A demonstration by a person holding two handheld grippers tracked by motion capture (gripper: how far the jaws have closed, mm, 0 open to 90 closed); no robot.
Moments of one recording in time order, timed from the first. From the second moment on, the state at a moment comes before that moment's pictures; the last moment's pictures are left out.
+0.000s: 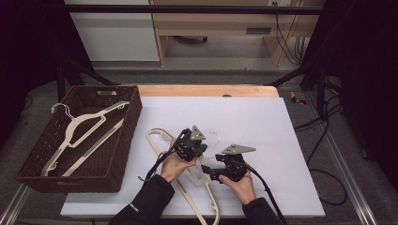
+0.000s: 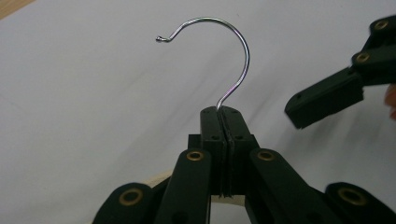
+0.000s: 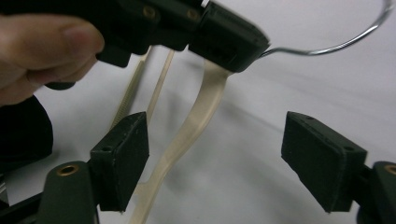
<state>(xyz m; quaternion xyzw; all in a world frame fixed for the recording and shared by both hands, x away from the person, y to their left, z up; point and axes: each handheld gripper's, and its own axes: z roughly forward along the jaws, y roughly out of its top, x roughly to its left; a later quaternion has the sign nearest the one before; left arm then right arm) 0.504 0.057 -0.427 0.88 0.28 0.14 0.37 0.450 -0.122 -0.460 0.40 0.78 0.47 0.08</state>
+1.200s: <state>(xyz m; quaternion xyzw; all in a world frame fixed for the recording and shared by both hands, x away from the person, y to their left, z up) 0.480 0.109 -0.389 0.84 0.29 0.15 0.43 0.461 -0.106 -0.465 0.43 0.74 0.51 -0.06</state>
